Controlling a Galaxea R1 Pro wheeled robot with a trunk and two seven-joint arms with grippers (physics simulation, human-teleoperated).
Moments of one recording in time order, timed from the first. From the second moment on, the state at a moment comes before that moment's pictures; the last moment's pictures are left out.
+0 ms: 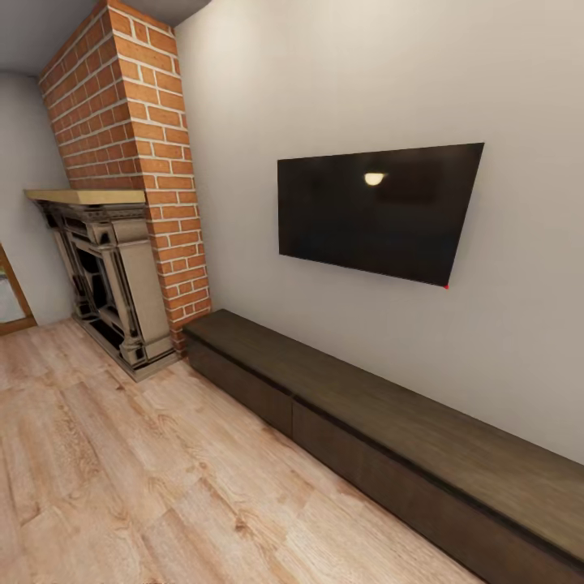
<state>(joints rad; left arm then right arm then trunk) 0.00 0.01 0.00 -0.05 0.00 -0.03 0.00 0.00 0.01 0.14 0.00 -0.02 -0.01 0.01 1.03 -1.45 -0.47</state>
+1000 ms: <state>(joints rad) 0.00 0.01 0.00 -0.05 0.00 -0.03 0.00 0.00 0.01 0.36 0.00 -0.02 -0.06 0.01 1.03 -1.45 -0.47</state>
